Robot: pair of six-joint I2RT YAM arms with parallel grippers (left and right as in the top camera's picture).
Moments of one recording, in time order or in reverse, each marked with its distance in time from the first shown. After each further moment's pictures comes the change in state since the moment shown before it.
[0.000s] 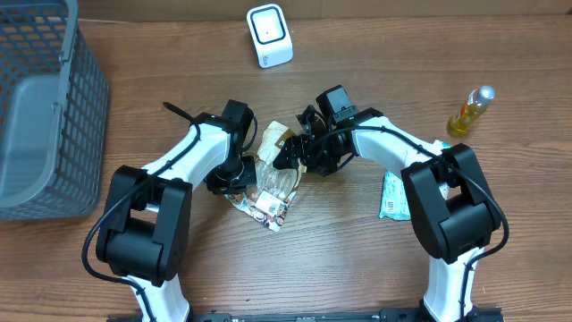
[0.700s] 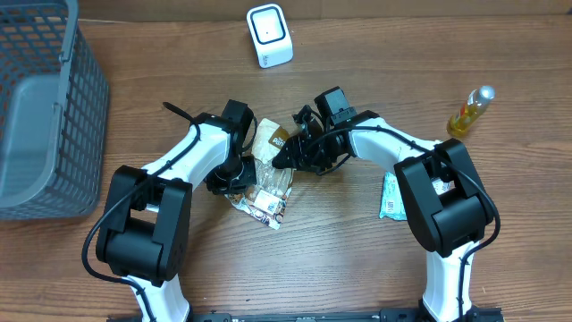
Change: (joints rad) left arm 0.000 0.000 0.000 0.000 -0.001 0.000; right arm 0.000 0.045 -0.001 0.082 -0.071 -0.003
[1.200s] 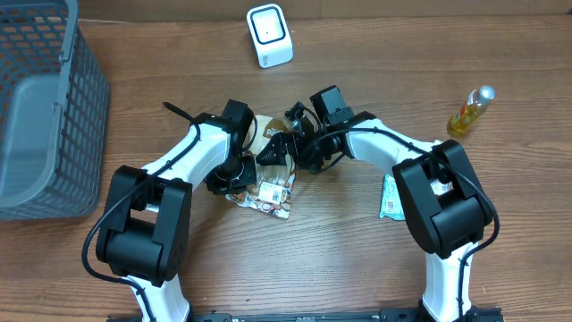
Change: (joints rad) left arm 0.000 0.000 0.000 0.002 0.000 0.000; right arm 0.016 -0.002 0.000 0.123 -0.056 -0.014
